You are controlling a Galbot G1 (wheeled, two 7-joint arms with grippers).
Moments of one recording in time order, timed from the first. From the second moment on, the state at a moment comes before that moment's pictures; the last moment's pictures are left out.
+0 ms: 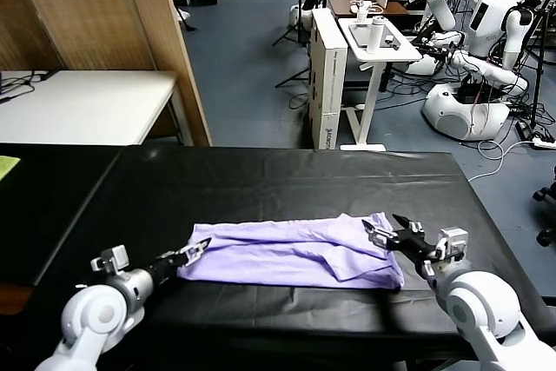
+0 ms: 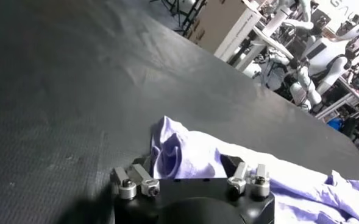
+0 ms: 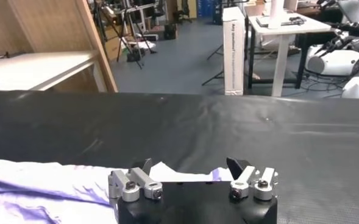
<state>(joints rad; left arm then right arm) 1.33 -1.09 -0.58 -1.95 -1.12 0.74 -0.17 -1.29 0.97 0.53 2.08 0.73 -0.63 0.08</state>
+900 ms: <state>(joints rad) 1.43 -0.93 -0.75 -2.01 -0.70 0.74 -0.05 -1.29 1.02 0.53 2.07 0.70 -0.62 0.08</state>
